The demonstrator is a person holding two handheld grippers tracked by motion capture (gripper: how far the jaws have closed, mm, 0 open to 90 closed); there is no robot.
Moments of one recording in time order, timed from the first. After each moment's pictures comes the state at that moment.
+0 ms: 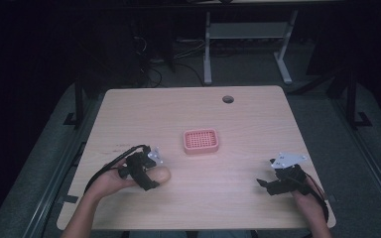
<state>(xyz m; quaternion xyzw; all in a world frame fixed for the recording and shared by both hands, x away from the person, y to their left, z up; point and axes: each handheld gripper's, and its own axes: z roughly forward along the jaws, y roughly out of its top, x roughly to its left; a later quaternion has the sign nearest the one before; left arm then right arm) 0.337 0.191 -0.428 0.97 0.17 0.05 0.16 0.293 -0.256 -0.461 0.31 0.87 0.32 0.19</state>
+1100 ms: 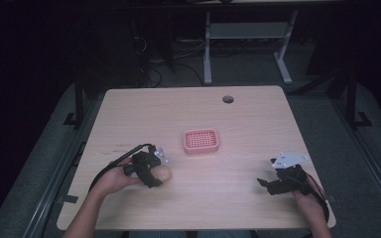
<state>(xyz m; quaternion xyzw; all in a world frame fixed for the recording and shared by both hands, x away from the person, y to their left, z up) 0.345 0.180 -0.433 0.98 0.17 0.03 0.14 0.292 -0.258 -0.459 0.31 0.87 0.33 0.20</state>
